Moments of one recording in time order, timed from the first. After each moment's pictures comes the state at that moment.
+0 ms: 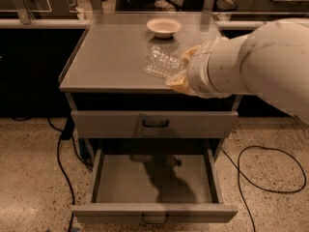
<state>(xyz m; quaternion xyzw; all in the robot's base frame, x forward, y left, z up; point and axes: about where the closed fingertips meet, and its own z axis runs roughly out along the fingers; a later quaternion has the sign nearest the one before) 0.523 -0.065 0.955 -0.51 0.72 -0.08 0.46</state>
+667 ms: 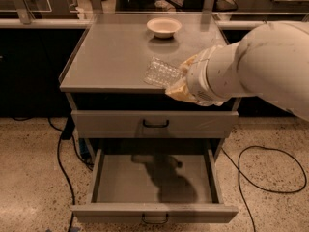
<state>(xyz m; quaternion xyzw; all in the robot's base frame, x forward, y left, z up) 0.523 -0.065 0.928 -0.53 0.73 -0.05 0.43</state>
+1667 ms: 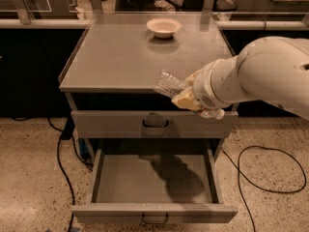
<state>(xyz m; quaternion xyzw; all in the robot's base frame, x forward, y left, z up) 0.543 -0.086 0.877 -0.49 0.78 0.00 0.40</state>
